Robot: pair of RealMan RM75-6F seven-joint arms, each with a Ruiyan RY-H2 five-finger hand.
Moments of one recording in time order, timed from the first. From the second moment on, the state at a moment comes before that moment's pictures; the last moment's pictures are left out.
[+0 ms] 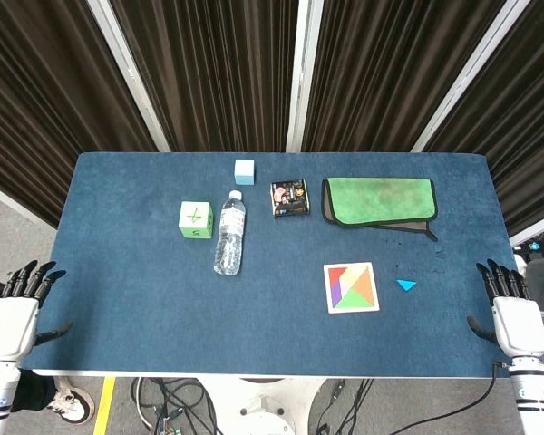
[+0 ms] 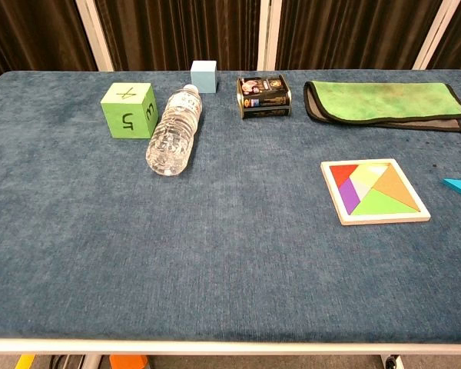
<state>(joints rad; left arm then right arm) -0.07 -1.22 -0.03 -1.53 1.54 1.54 0.04 0.11 -1.21 0.07 -1.48 -1.40 1.36 -0.04</state>
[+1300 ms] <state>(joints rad) -0.08 -1.23 -0.02 -1.50 1.54 1.51 0.01 0.36 -1.17 0.10 -1.54 -1.25 0.93 -0.15</state>
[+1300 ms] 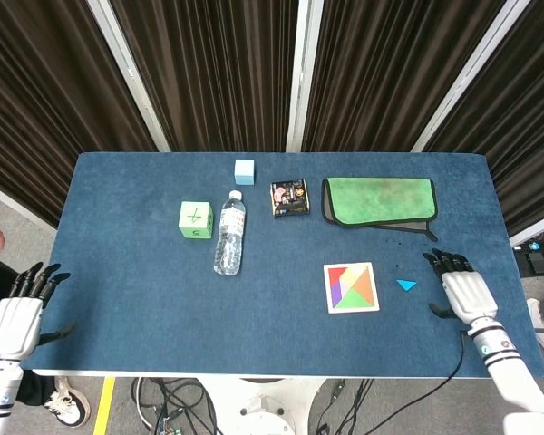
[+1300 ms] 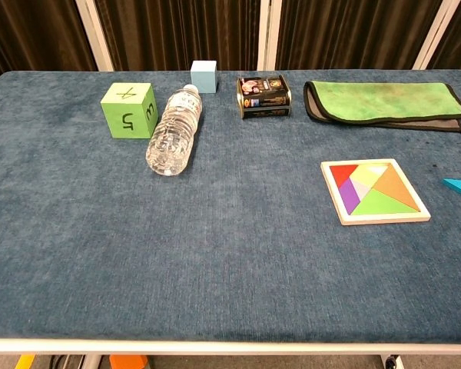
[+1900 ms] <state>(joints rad) -0.08 -1.25 -0.02 -1.46 1.53 1.50 -0.03 0.43 -1.27 0.09 -1.52 -1.14 0.92 -0.29</state>
